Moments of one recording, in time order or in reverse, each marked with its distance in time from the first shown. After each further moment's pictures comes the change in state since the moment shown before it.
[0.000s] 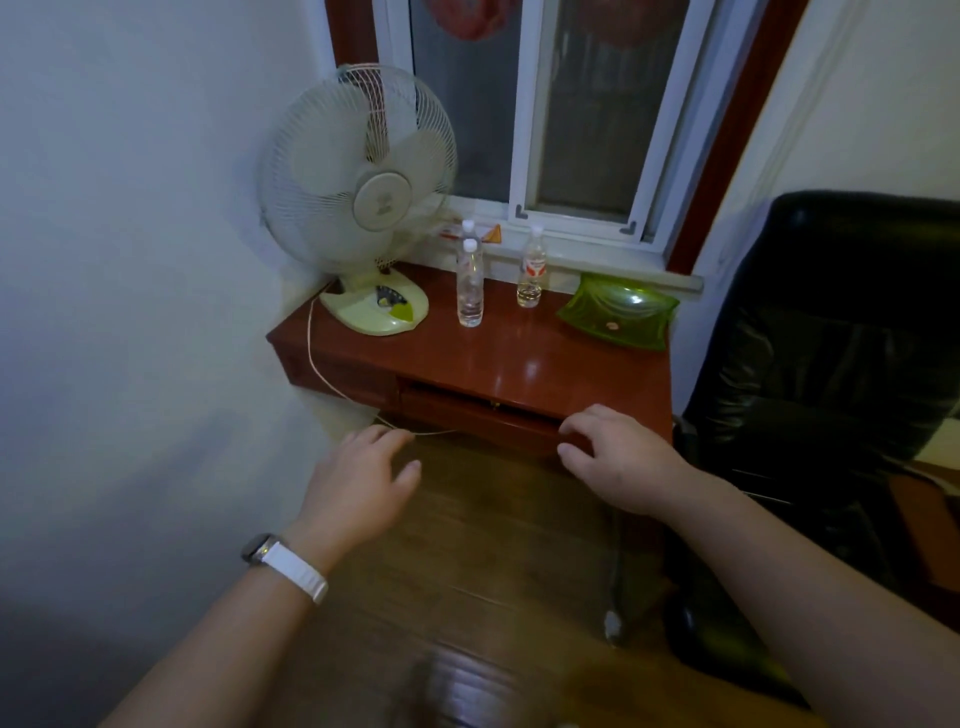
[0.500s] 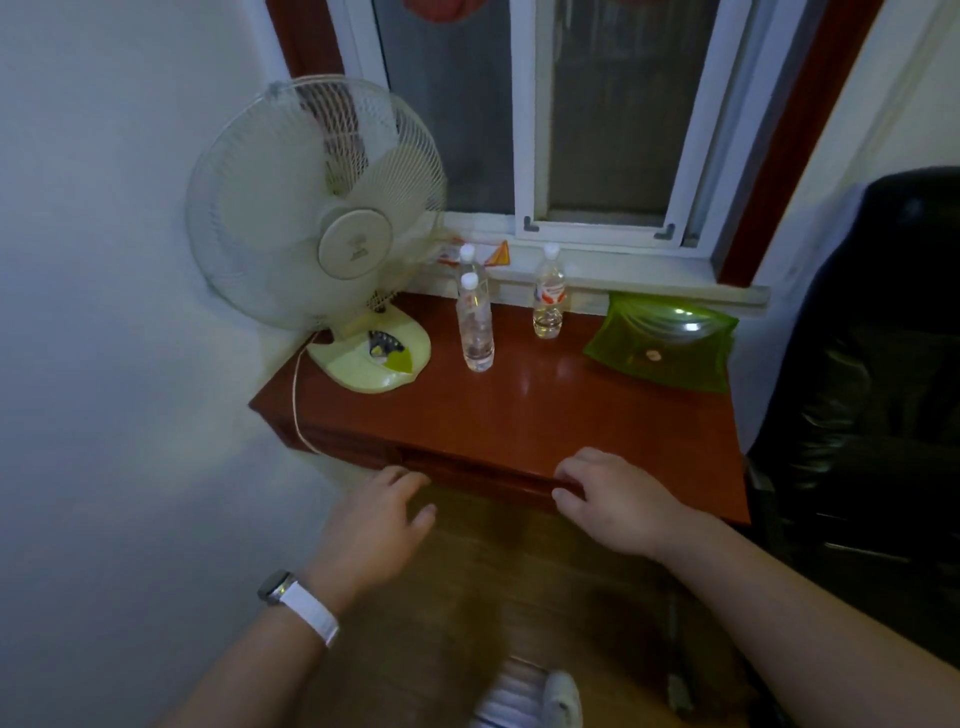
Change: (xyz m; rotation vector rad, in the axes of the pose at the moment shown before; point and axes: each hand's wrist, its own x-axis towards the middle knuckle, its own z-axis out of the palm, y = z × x) left_hand 0.186 -0.017 0.034 0.110 -0.150 0.055; right_hand 0.189 0.055 0.024 0.053 -0.130 -0.044
